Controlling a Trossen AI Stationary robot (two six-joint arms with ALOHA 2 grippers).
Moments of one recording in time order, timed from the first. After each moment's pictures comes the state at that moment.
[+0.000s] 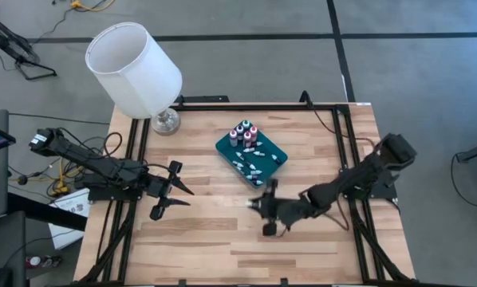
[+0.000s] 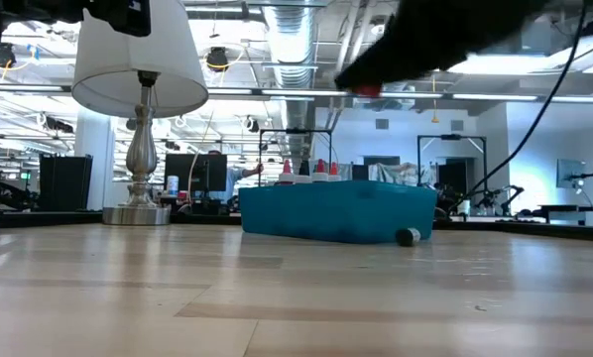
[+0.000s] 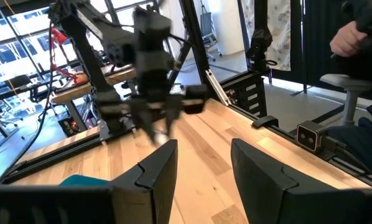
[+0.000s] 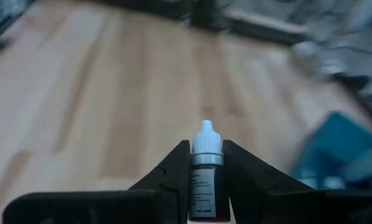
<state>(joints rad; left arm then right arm) -0.34 0.70 0.32 0.35 0.01 0.27 0.48 1.64 0.89 0.16 0.58 0.02</state>
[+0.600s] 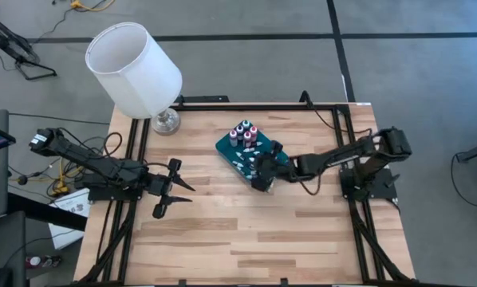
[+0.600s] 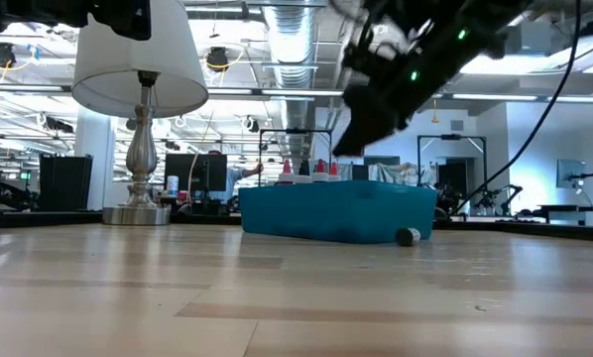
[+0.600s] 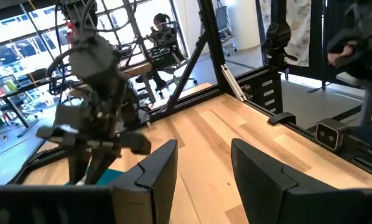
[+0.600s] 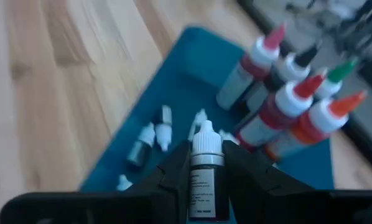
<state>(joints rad) -0.34 0.70 0.32 0.35 -0.06 0.28 0.10 1.62 0.89 -0.04 0.56 0.11</state>
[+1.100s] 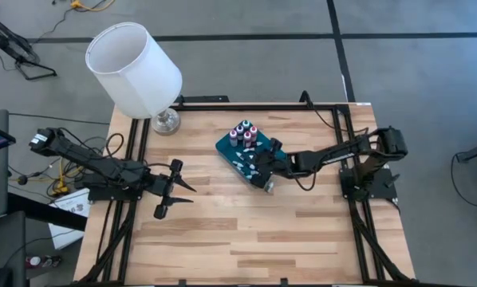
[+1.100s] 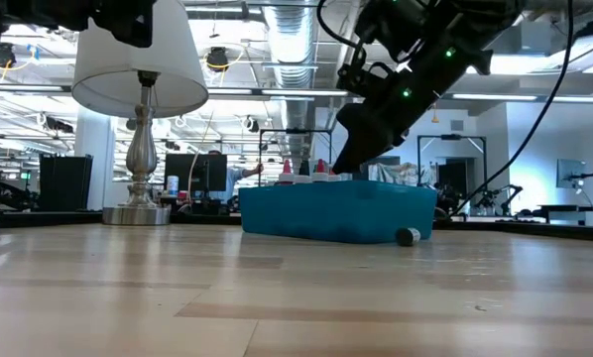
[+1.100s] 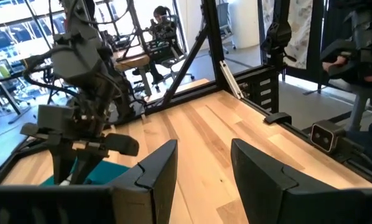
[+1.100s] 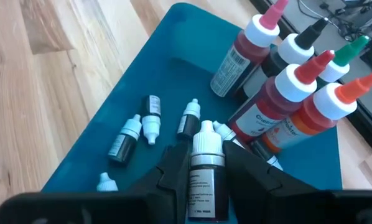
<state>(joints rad) -0.34 0.73 0.32 0.36 -0.06 0.21 0.04 1.66 0.89 -0.04 0.51 0.11</state>
